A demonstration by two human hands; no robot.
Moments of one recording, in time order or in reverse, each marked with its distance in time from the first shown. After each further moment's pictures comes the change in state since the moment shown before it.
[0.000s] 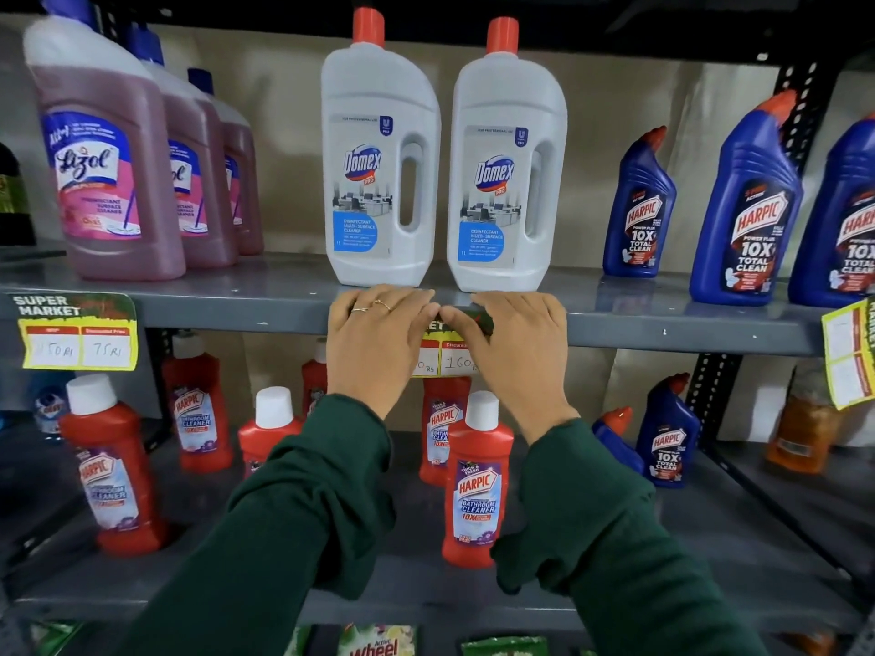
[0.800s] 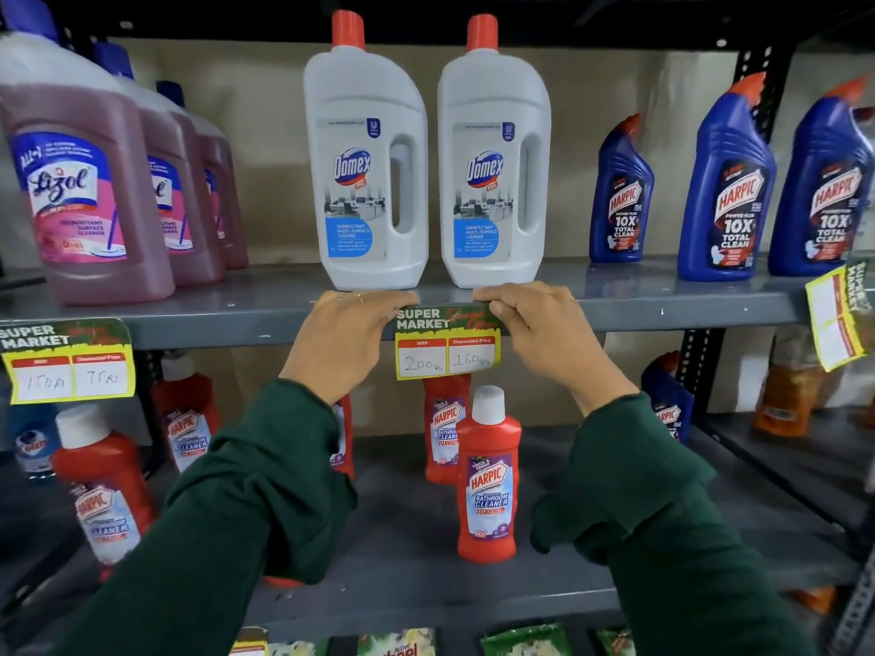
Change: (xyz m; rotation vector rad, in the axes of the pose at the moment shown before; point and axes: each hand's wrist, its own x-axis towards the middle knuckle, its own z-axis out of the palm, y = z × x) left_hand 0.018 -0.040 -0.024 -0.263 -0.208 0.242; right_hand 0.013 0.016 -0.026 0.131 -0.252 -0.066
